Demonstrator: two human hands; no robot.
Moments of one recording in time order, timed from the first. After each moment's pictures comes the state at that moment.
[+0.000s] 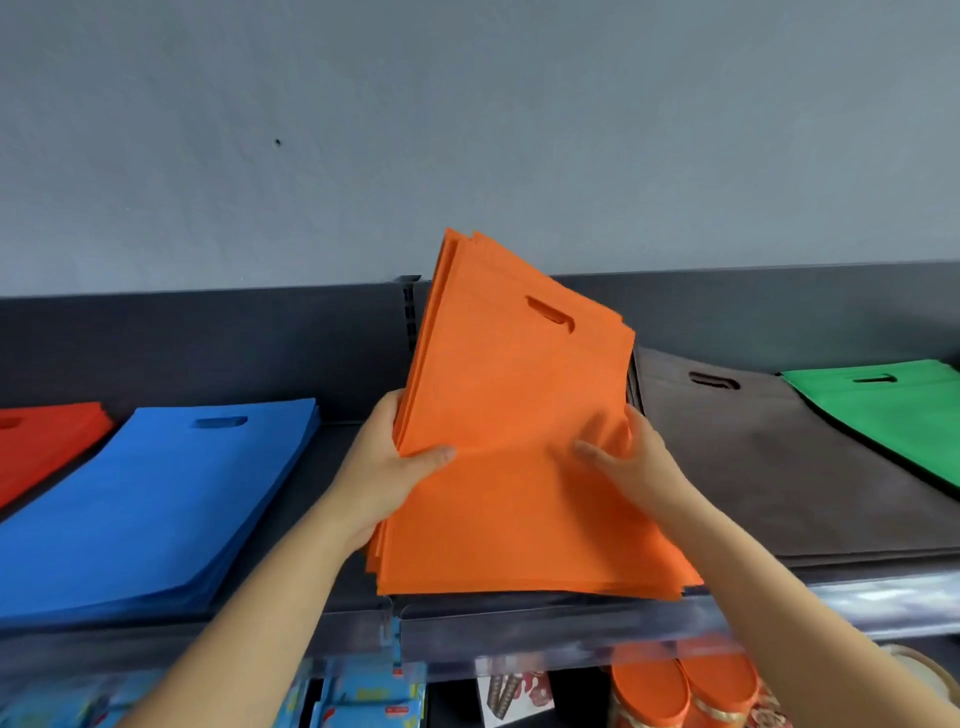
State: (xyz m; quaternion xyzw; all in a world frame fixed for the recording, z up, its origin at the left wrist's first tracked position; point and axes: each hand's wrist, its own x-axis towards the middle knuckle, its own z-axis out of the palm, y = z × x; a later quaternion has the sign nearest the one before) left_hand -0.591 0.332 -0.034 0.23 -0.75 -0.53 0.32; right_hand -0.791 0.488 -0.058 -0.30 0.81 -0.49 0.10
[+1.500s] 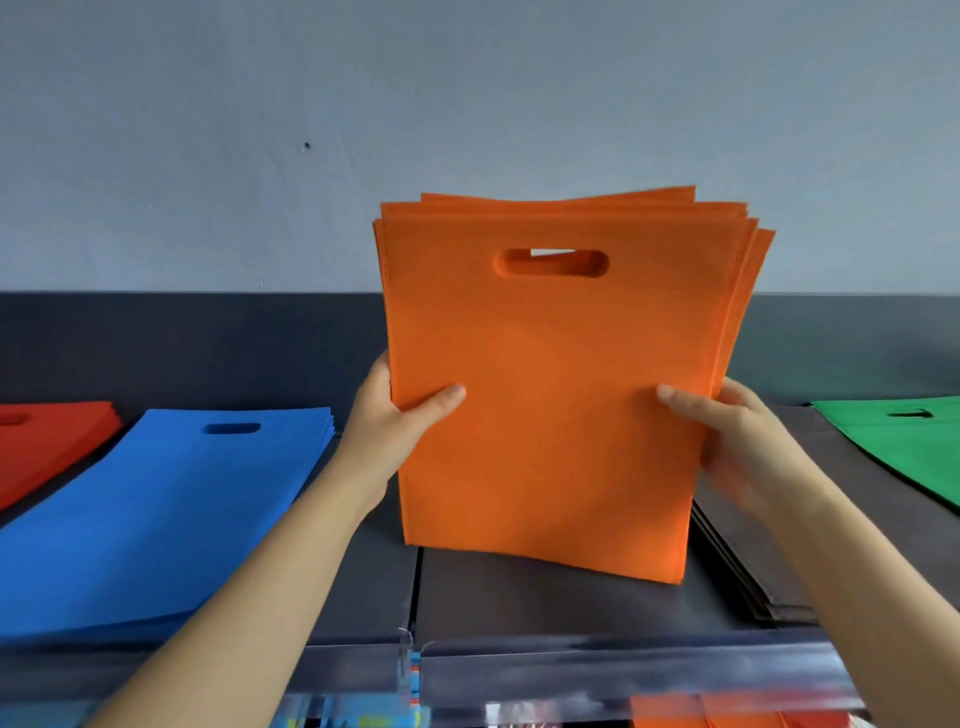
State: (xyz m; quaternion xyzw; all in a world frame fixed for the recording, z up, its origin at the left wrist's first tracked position) left_hand -0.601 0.309 0.002 0.18 -0.69 -0.56 0.43; right_hand -0.795 0.506 0.011 -0.35 0.52 -0.75 0.24
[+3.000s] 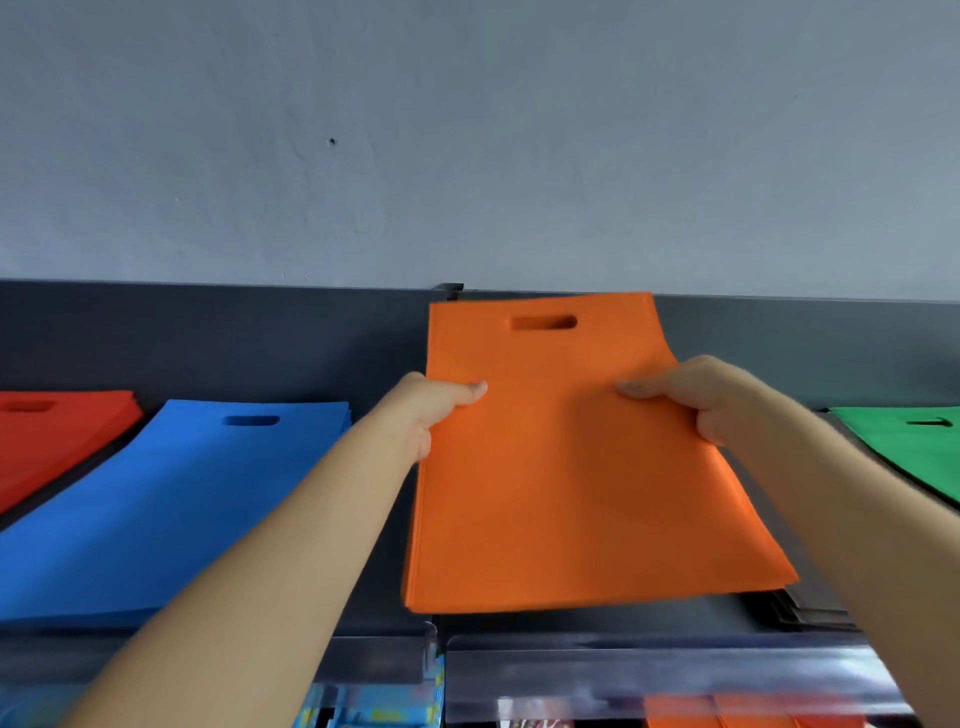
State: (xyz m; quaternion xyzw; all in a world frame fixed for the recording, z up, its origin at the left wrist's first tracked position) left_hand -0.615 0.294 0.026 0.37 -0.63 -0.64 0.22; right_hand -0.807 0.450 0.046 -0.19 0.77 -0.56 0.24
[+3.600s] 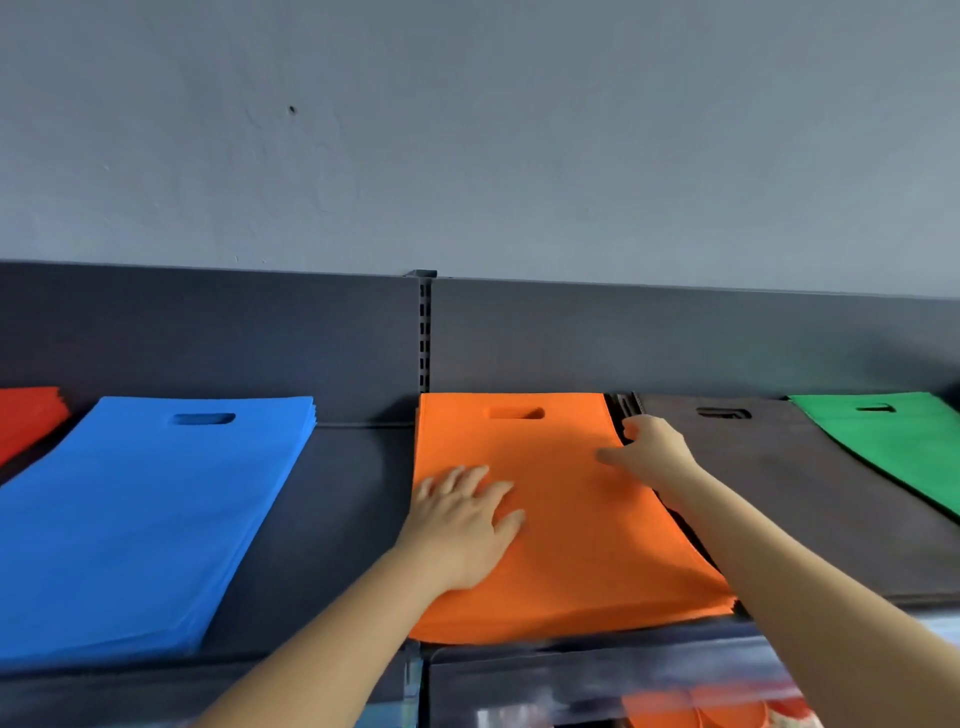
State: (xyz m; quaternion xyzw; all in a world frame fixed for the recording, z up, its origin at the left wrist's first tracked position) left_hand -0.637 0.315 -0.094 0.24 -0.97 -0.08 0.03; right_hand -0.821 0.438 -0.042 -0.25 0.91 -0.33 0.06
